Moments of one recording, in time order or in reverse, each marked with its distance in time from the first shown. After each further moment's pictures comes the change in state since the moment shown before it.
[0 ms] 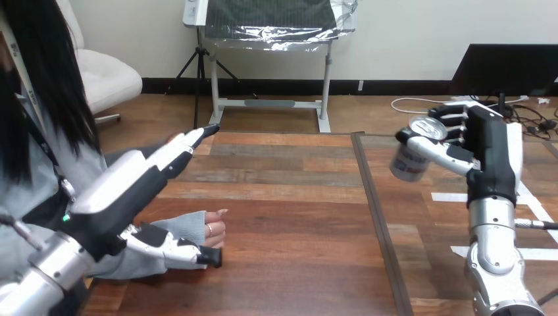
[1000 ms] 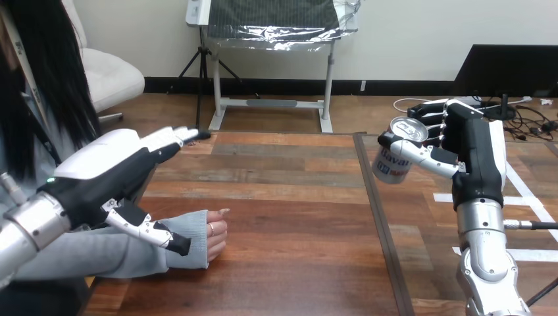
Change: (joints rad) left arm -0.170 0.170 -0.080 0.109 0.064 0.061 -0.086; right arm 0.065 0.033 0.013 -0.118 0.016 0.000 0.073
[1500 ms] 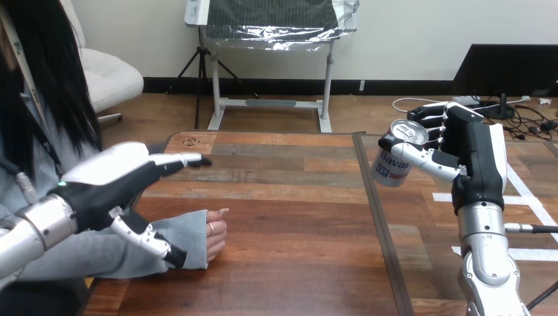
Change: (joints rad) left arm -0.070 0.010 -0.079 0.122 0.079 0.000 -0.001; right arm 0.023 0.003 0.000 -0.028 0.022 0.000 0.025
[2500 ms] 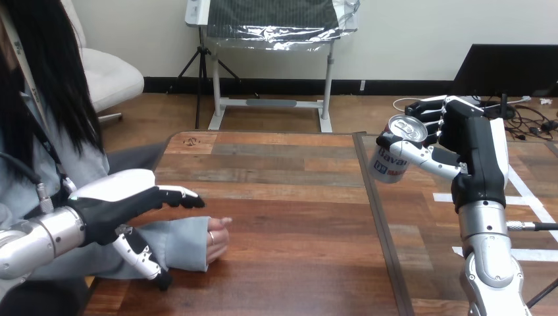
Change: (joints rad) left arm -0.087 0.002 -0.123 0.175 0.094 0.022 0.017; right arm 0.046 0.004 0.005 -0.115 0.009 0.007 0.033
